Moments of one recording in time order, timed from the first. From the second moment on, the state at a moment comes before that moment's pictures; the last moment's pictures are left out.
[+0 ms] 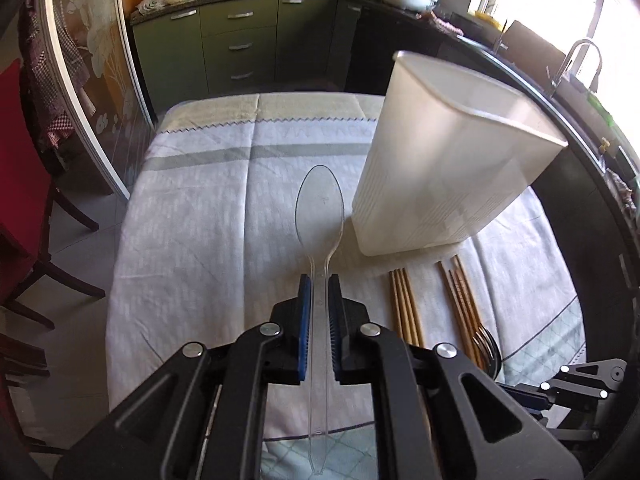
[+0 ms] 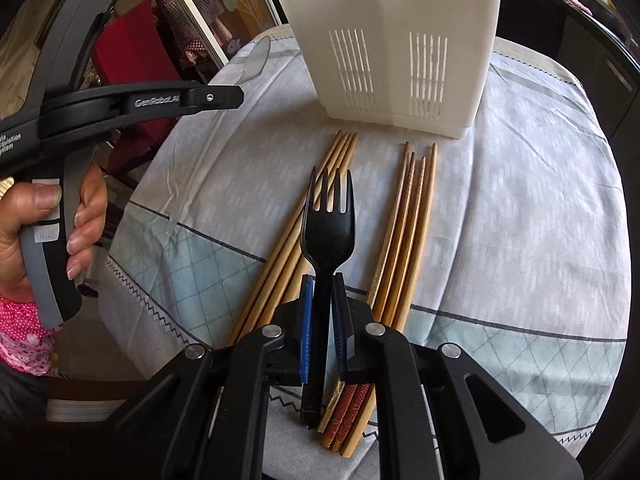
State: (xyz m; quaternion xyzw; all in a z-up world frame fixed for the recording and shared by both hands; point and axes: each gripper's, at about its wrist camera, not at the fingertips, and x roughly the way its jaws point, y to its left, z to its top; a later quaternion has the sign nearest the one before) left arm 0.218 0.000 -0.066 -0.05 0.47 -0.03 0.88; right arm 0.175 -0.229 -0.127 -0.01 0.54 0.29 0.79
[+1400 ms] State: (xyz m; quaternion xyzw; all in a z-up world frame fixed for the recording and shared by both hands) left arm 0.229 -0.047 0.010 -0.09 0.13 -0.07 0.99; right arm 0.268 -0.275 0.059 0.09 0.20 0.23 0.95
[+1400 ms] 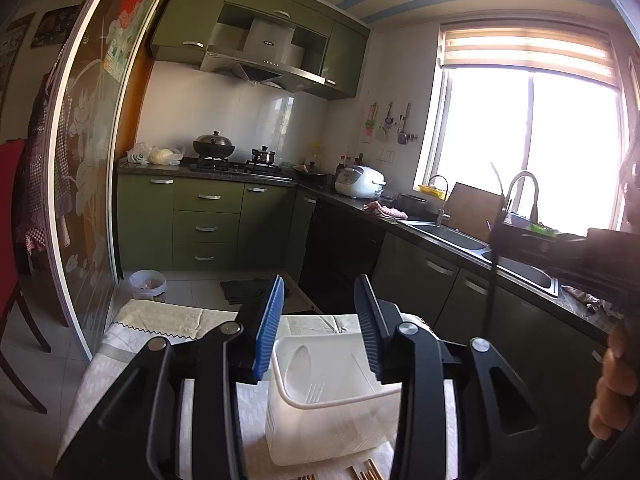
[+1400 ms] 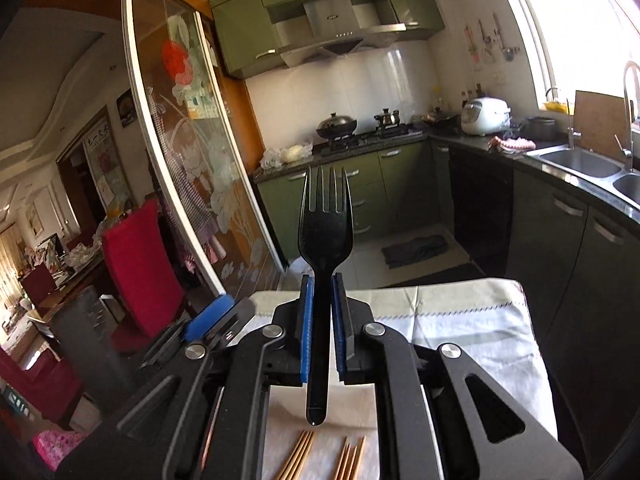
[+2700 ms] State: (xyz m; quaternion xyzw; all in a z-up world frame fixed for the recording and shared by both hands) left arm 0.231 -0.064 -0.135 -0.04 0.57 -0.06 0.82; right arm 0.161 -0.383 -0.062 0.10 0.22 0.13 0.96
